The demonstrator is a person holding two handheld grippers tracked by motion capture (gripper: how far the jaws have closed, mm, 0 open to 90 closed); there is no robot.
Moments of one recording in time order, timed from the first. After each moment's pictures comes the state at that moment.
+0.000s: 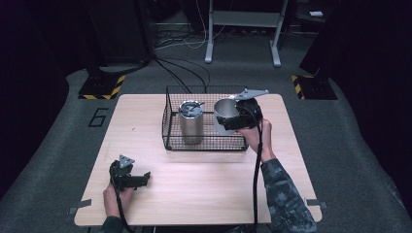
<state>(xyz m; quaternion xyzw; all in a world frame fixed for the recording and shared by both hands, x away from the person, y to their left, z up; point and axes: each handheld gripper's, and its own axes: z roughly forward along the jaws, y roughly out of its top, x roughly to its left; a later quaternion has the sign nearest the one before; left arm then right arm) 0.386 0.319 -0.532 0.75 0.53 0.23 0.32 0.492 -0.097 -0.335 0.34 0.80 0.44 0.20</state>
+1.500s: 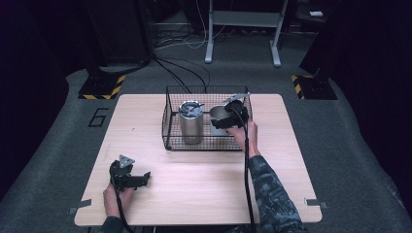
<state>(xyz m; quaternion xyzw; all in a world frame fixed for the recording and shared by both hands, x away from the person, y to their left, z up) 0.386 0.318 -0.532 0.75 0.53 0.23 0.32 0.548 -0.074 -0.402 0.41 0.81 0.38 0.17</state>
